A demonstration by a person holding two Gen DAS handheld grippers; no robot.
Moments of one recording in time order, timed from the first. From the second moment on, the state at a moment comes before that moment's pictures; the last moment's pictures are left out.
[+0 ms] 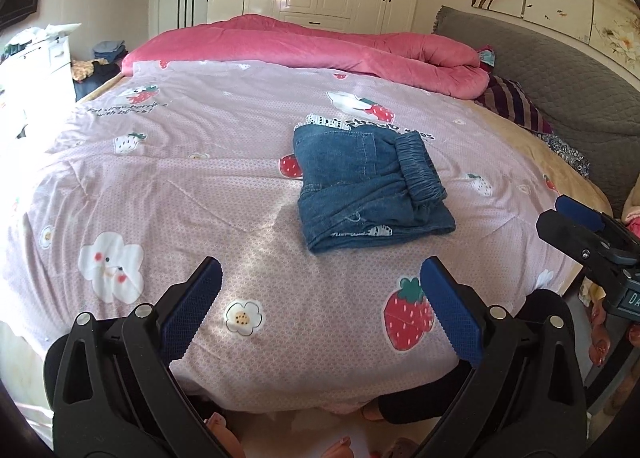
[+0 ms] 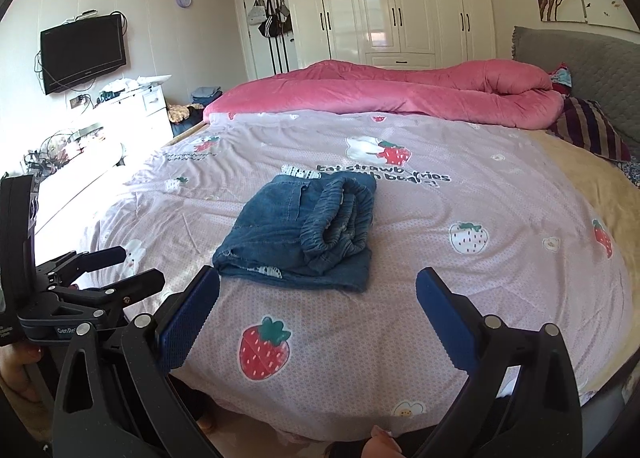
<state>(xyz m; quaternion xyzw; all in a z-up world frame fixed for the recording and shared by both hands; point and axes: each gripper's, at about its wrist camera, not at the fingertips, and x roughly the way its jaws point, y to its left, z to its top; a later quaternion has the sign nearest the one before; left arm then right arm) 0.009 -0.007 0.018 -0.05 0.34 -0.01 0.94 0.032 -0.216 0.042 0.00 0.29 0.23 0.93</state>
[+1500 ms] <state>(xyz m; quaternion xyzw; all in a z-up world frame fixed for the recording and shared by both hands) -0.015 -0.017 -0.024 -0.06 0.37 0.00 0.93 0.020 -0.226 -0.017 -0.01 0.34 0.20 0.92</state>
